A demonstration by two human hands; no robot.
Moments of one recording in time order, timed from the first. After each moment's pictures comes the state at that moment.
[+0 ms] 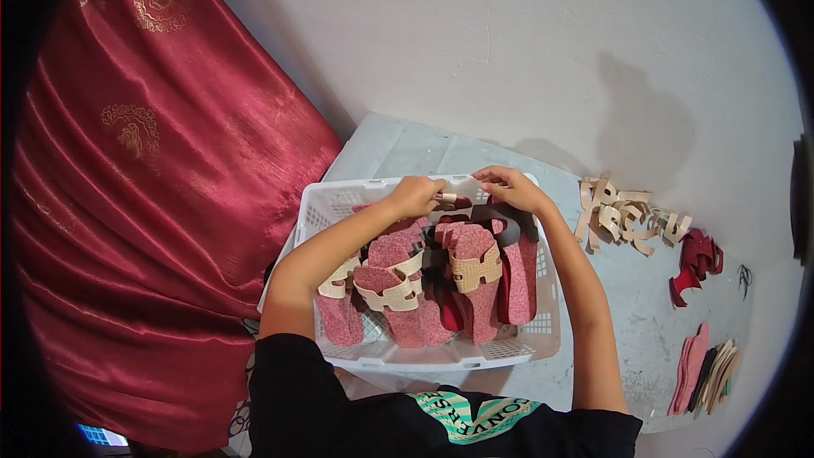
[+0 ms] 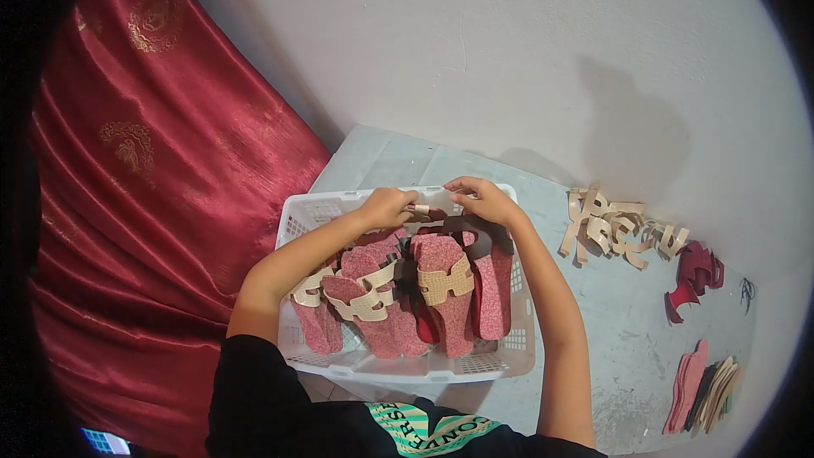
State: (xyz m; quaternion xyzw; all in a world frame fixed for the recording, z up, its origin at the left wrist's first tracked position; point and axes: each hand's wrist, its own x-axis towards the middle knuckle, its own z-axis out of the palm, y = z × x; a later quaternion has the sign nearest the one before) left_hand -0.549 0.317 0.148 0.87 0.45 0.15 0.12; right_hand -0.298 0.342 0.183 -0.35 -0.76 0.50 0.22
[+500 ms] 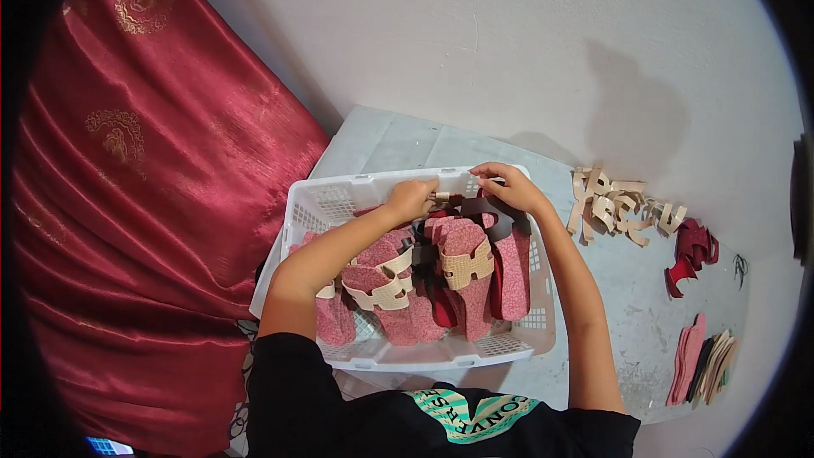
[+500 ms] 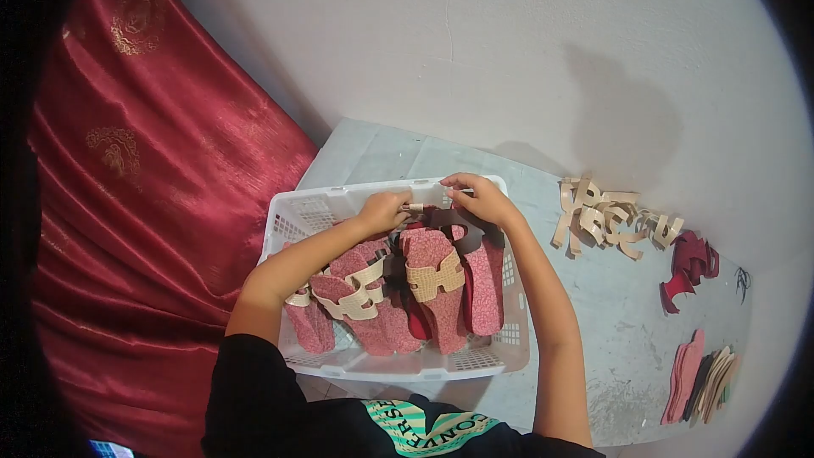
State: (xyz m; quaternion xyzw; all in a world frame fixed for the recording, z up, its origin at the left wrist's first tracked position) left_hand -0.536 0.315 0.109 0.84 0.50 0.17 0.12; right_hand -0.288 0.333 0.179 -0.39 -0.75 0.47 0.24
